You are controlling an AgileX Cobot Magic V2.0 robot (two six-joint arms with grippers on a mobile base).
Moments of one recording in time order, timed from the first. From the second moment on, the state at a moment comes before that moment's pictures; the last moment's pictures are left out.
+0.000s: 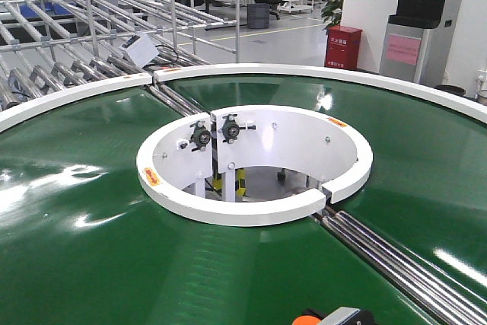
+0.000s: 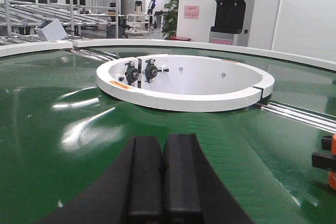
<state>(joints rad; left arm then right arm) -0.23 -0.02 0.02 -0.05 0.06 -0.06 0.44 1.97 -0.50 -0.12 -1.13 -0.04</state>
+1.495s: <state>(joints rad) -0.23 -0.02 0.02 -0.05 0.06 -0.06 0.44 0.65 -0.49 -0.45 0.30 0.48</state>
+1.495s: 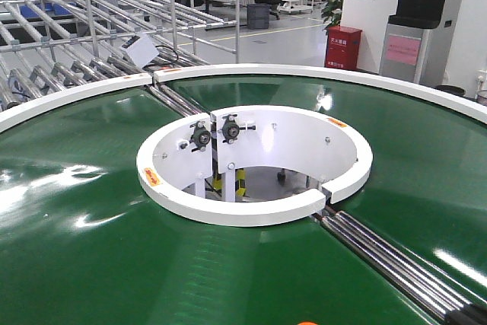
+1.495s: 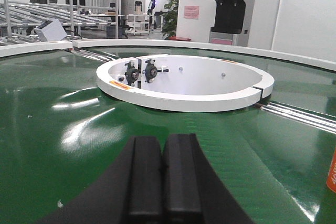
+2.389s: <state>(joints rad) -0.23 -0.02 0.02 -0.05 0.06 -0.06 0.03 0.12 0.03 -0.16 0.12 0.29</state>
